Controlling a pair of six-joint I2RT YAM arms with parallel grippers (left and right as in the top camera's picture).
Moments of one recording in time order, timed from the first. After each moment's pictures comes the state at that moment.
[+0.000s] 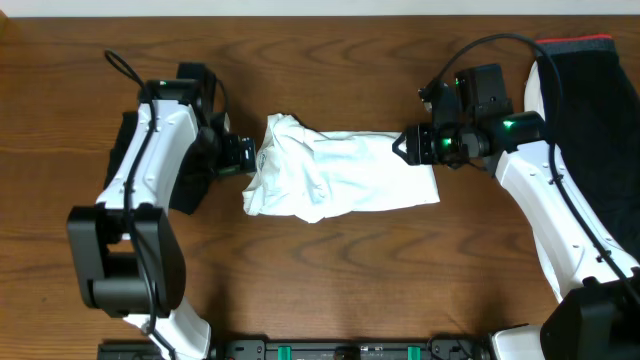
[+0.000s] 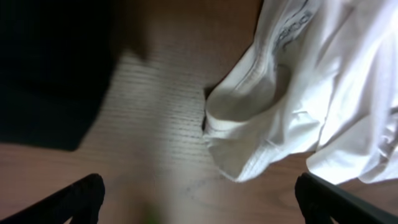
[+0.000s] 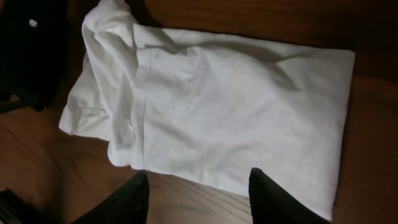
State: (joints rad) left arm -0.04 1.85 1.43 -1.22 0.14 -0.20; right arm 0.21 1.58 1.26 -0.79 -0.42 0.19
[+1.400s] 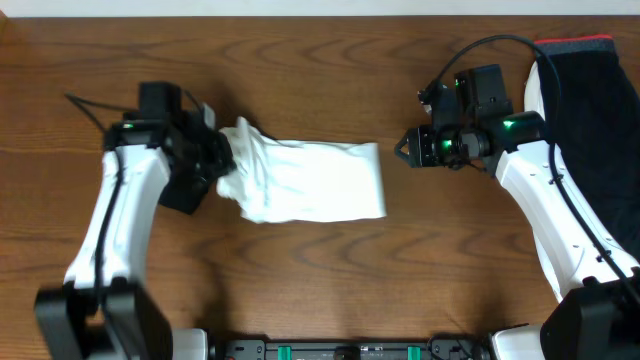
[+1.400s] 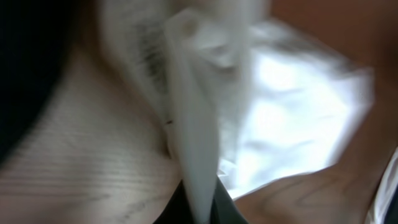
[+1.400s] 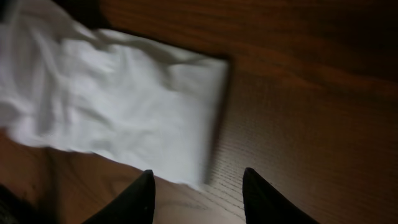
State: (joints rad) left arm 0.06 1.57 1.22 -0.96 0.41 -0.26; right arm 0.21 1.58 1.26 -0.81 -0.41 0.17
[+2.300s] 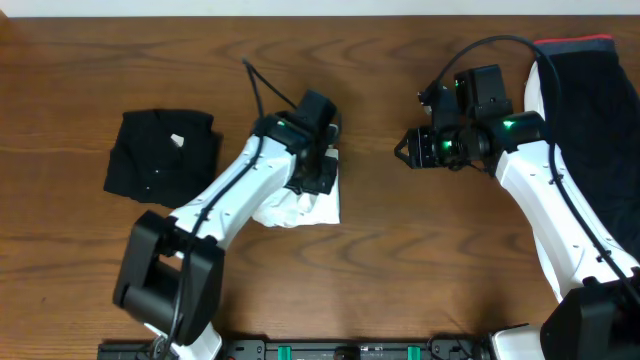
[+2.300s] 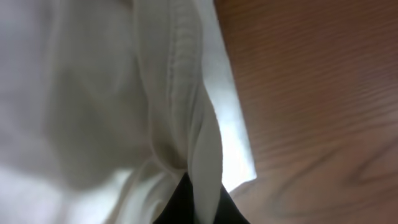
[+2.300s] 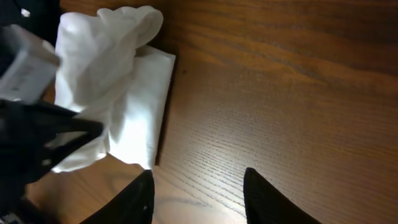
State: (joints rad) left arm -0.51 1.81 1.32 -0.89 0.15 -0.24; right arm 0.21 1.58 1.26 -0.82 -0.41 0.17
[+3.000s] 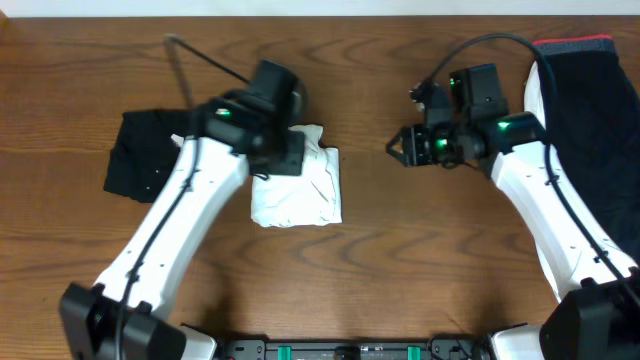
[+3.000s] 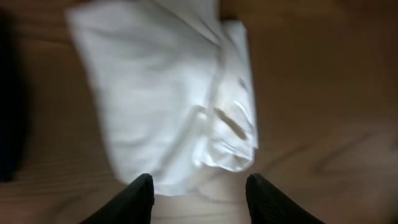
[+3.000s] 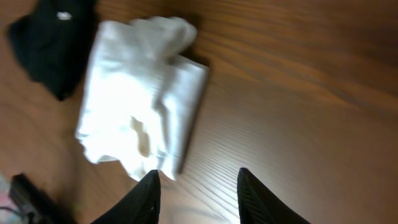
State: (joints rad) left arm -0.39 1.59 1.48 -1.14 0.08 -0.31; right arm 0.25 1.58 1.26 -0.74 -0.49 0.16
